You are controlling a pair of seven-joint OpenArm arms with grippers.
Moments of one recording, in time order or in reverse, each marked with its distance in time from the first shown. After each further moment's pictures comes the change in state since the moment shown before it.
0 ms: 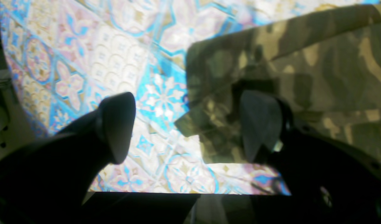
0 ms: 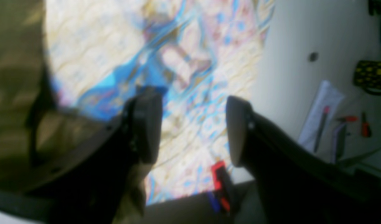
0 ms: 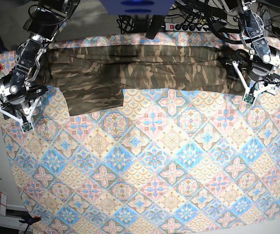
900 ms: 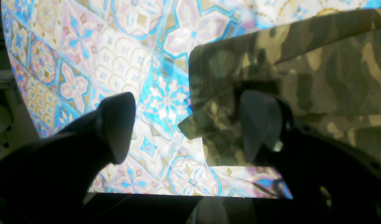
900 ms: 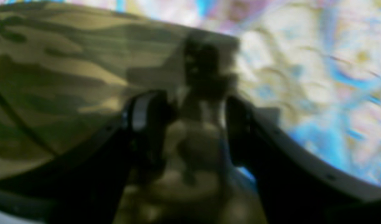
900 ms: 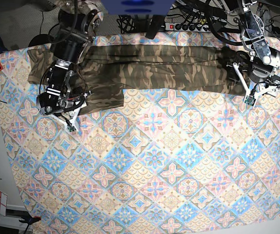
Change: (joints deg) left arm -0.5 -0.1 0.3 0.0 0.1 0.2 -0.1; right arm 10.4 -10.7 -0.9 -25.3 -0.3 0.1 0.2
